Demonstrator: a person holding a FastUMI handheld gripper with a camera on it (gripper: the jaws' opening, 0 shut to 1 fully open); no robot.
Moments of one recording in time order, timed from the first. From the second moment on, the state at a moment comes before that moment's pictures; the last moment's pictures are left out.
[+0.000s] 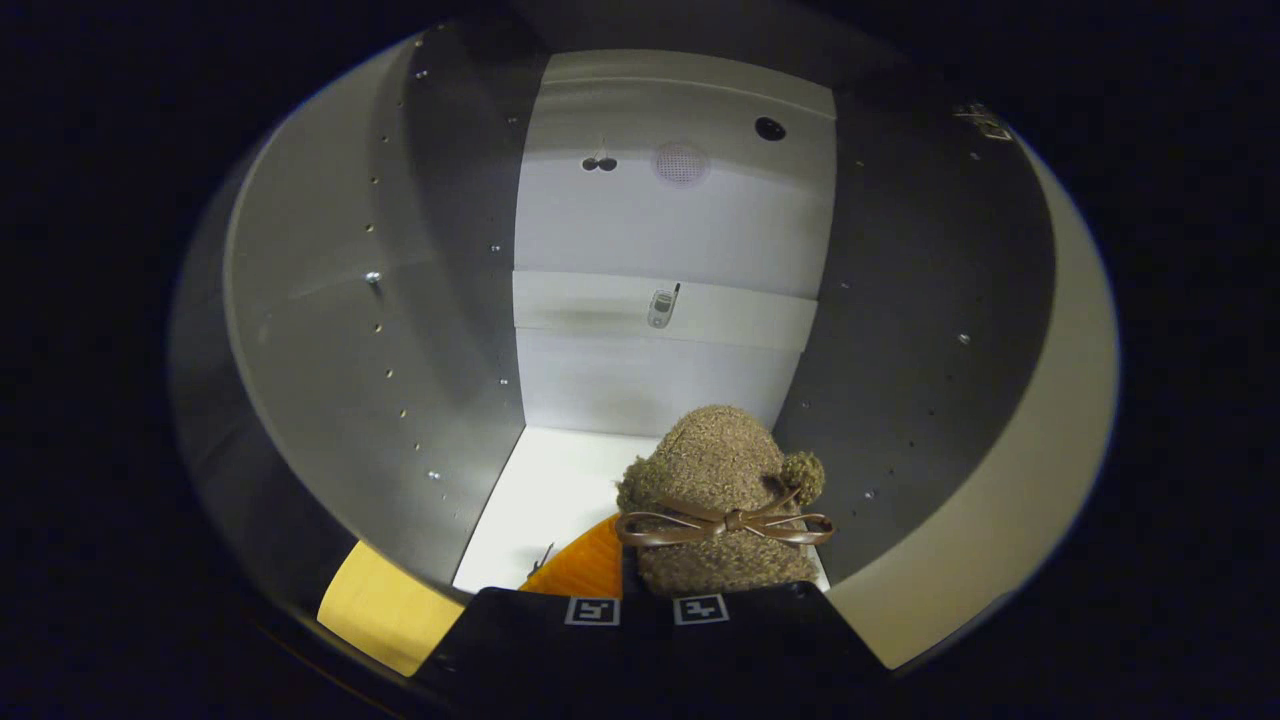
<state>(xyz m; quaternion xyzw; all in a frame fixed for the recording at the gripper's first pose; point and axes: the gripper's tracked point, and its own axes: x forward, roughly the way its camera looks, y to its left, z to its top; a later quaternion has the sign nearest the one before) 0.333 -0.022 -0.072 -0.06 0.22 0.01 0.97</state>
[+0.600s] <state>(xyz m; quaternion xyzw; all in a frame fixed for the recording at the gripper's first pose) 0.427 -0.015 -0.151 -0.06 0.29 0.02 0.95</state>
